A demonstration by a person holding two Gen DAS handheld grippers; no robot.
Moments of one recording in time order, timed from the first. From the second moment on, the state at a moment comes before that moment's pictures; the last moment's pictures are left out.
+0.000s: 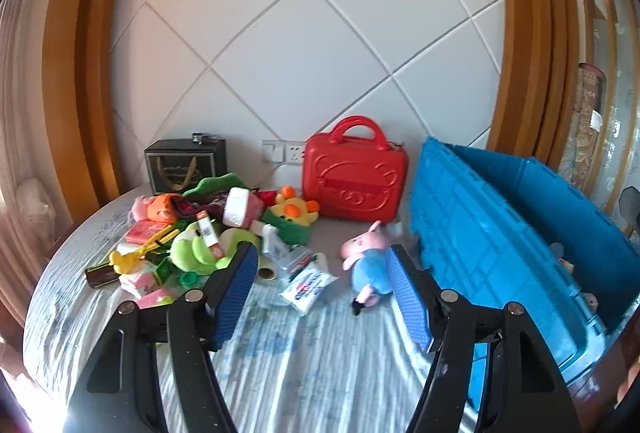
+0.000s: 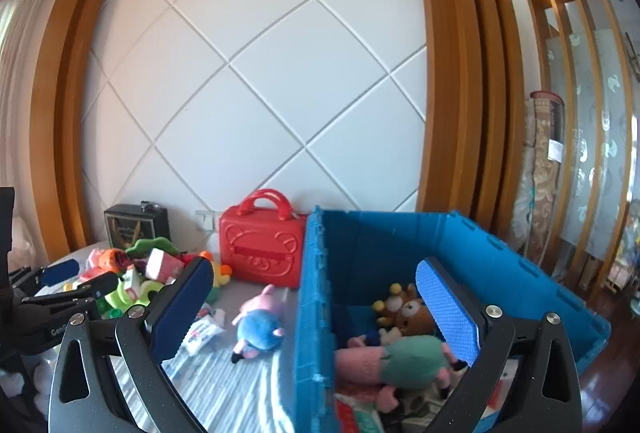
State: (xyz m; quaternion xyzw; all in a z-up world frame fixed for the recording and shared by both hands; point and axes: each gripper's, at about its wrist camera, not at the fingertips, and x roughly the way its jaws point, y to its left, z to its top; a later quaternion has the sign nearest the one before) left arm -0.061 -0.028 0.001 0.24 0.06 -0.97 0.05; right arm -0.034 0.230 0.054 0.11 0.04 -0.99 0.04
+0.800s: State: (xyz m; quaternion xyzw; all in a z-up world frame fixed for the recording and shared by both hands) left arm -0.093 -0.254 -0.136 0.41 0.13 -0.87 0.23; right arm -0.179 0.082 -0.082 0.31 0.07 -0.94 0.15
